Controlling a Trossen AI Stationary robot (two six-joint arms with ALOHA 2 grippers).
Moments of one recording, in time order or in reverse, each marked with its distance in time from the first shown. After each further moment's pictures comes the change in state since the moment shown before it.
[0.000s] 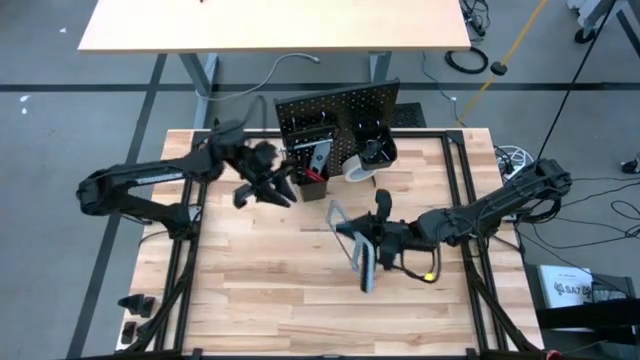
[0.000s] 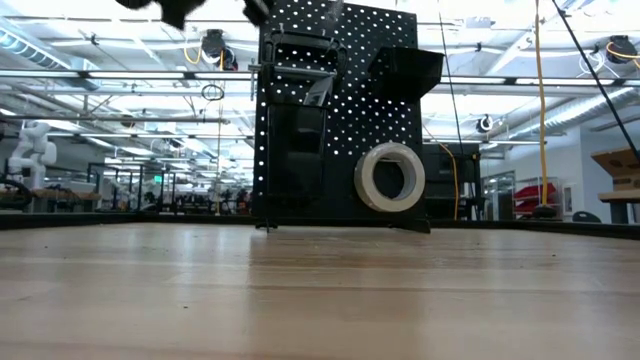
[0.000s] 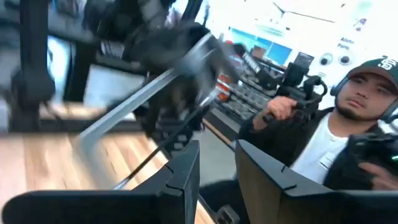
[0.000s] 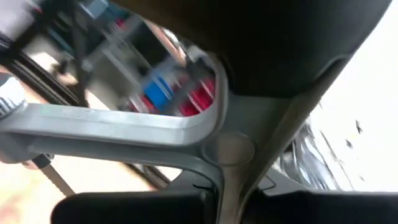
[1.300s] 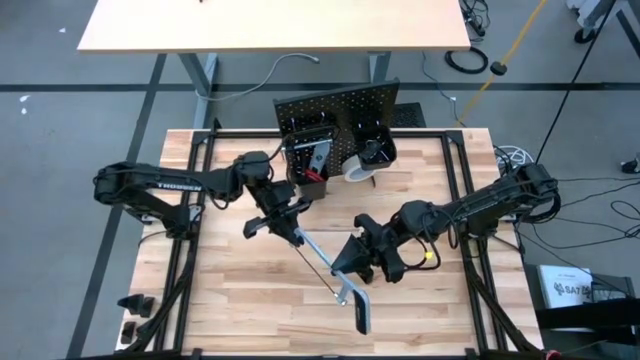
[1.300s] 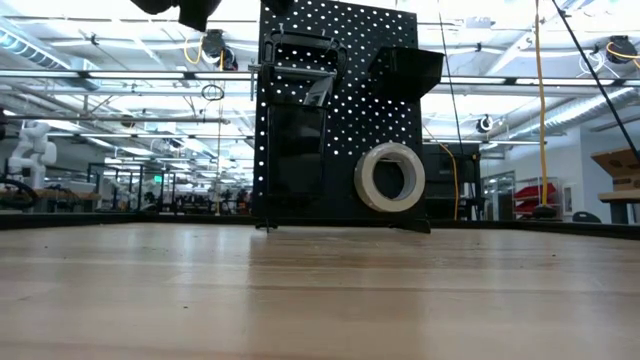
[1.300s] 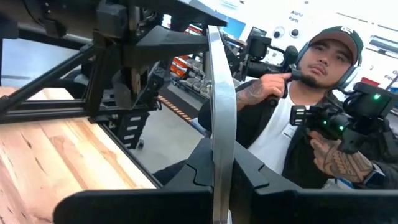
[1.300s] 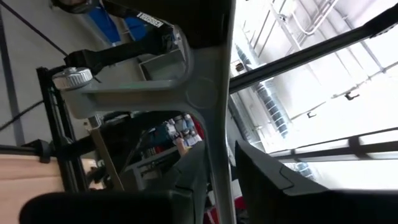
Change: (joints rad) left arm -0.247 0.164 0.002 0.139 -0.023 0.016; right arm -0.114 0.145 0.001 0.326 -0.782 -0.233
